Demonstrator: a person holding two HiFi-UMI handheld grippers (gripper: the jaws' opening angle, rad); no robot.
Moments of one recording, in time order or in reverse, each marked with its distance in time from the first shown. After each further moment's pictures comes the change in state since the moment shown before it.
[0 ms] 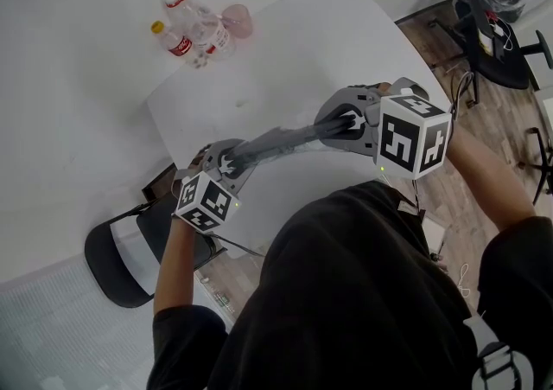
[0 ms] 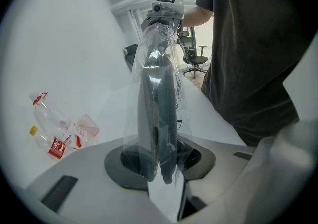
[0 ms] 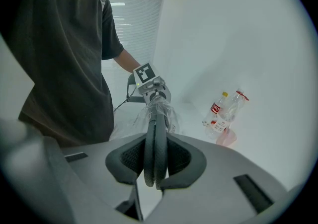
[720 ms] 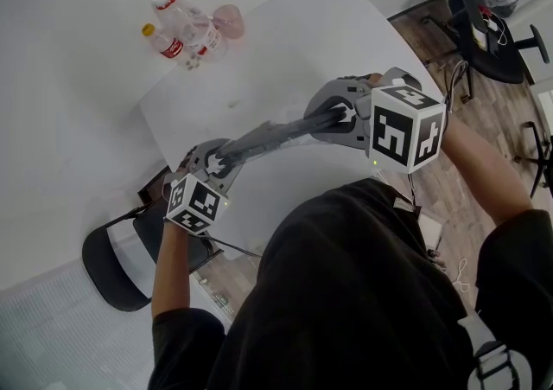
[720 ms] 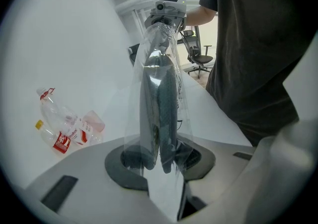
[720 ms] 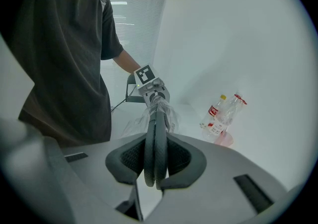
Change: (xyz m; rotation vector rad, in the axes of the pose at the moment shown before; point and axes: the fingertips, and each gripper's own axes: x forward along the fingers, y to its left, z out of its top) left arm -0.005 0.008 -0.009 -0.027 0.008 0.048; right arm -0.006 -0.006 0.004 -0.032 -0.003 -0.017
